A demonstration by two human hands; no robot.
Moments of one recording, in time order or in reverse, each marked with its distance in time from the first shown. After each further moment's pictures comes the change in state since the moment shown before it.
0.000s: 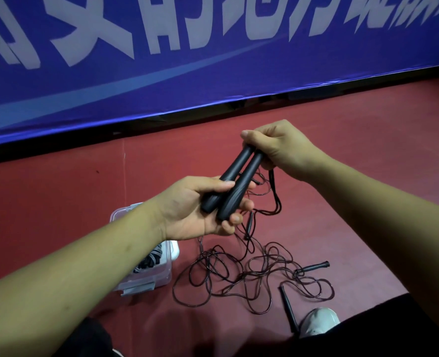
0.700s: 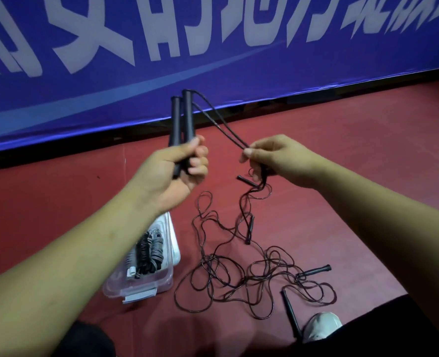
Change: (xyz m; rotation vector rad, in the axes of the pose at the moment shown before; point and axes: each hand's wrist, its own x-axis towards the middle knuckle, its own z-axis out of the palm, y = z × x) left_hand -0.001 0.040 -0.008 -0.174 0.337 0.472; right_hand 0.011 0.023 -0.007 0.046 -0.116 0.111
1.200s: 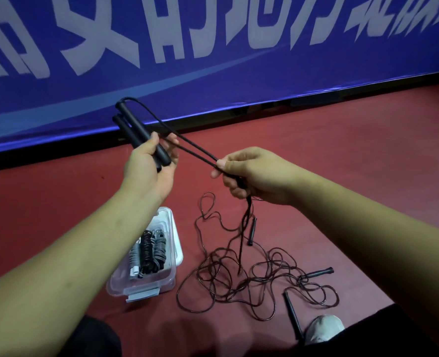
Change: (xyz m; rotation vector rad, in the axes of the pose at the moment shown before) left_hand 0.023 0.018 -0.035 -0.230 0.460 0.385; right_hand -0.012 -0.032 0.054 0.320 -0.225 0.114
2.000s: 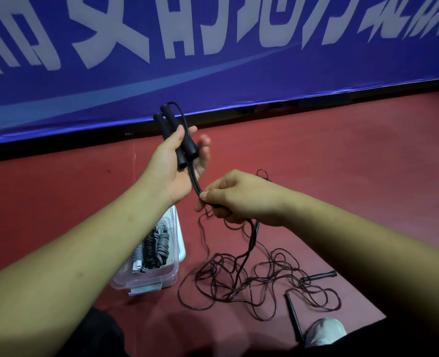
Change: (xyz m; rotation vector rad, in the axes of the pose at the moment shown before) left_hand -0.018 -0.006 0.008 0.067 -0.190 -0.280; right_hand -0.008 0.000 0.049 -0.271 -0.079 0.116
